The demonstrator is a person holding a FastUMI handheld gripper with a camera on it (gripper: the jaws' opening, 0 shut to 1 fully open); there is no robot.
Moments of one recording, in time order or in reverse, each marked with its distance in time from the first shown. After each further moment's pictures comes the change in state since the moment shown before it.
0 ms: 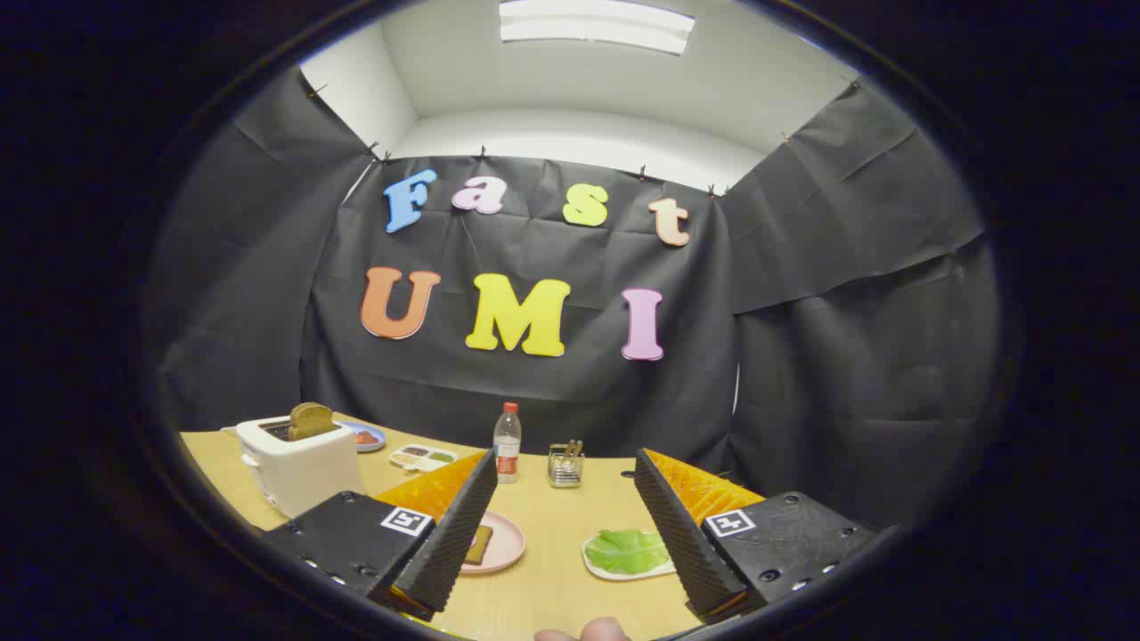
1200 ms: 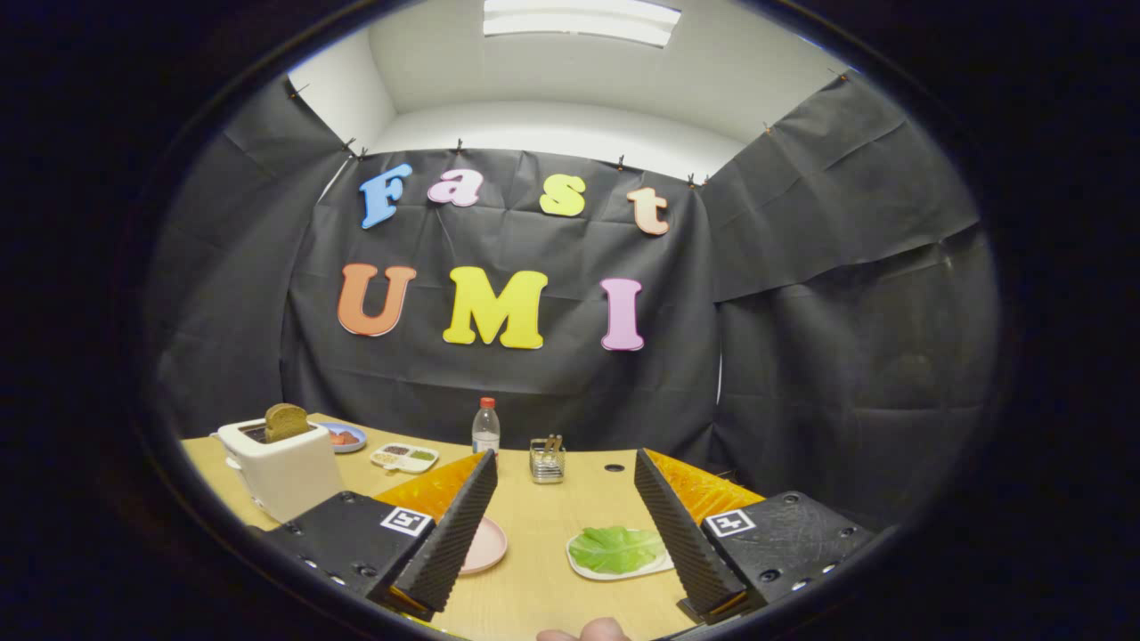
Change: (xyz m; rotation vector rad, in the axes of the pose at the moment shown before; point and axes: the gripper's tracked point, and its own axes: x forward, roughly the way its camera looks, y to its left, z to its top) arm 0.016 -0.021 -0.009 0.012 0.040 -0.056
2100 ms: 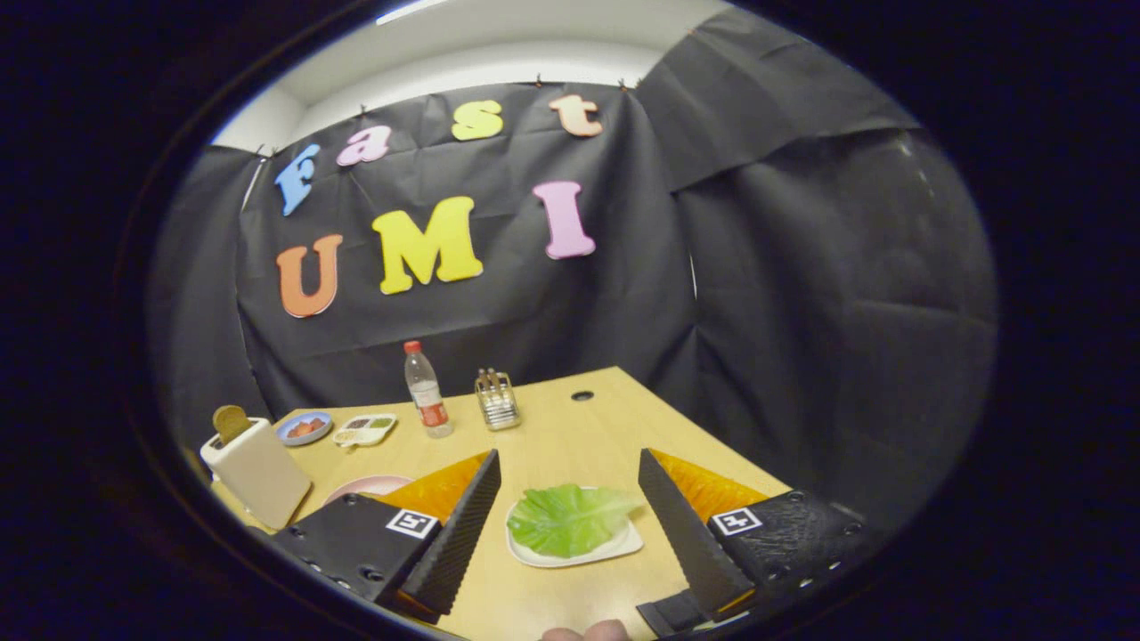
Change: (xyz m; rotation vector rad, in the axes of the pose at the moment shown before) arm 0.087 -0.108 -0.104 0.288 0.371 -0.026
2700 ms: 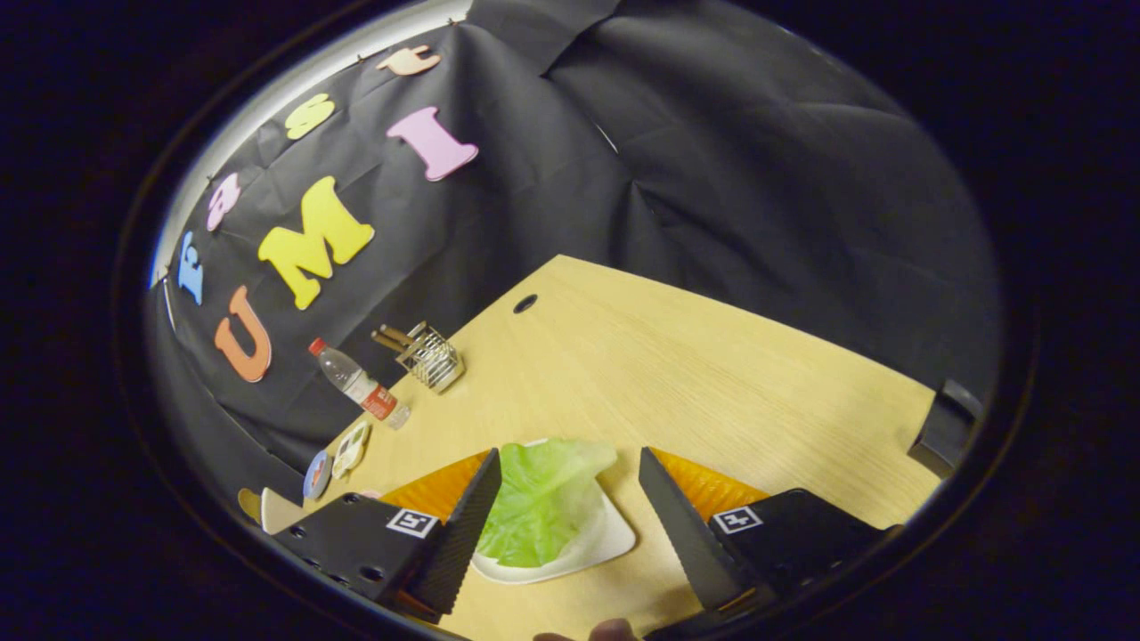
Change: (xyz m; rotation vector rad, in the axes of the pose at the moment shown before) arm 0.102 -0.053 -0.073 0.390 0.285 -0.049
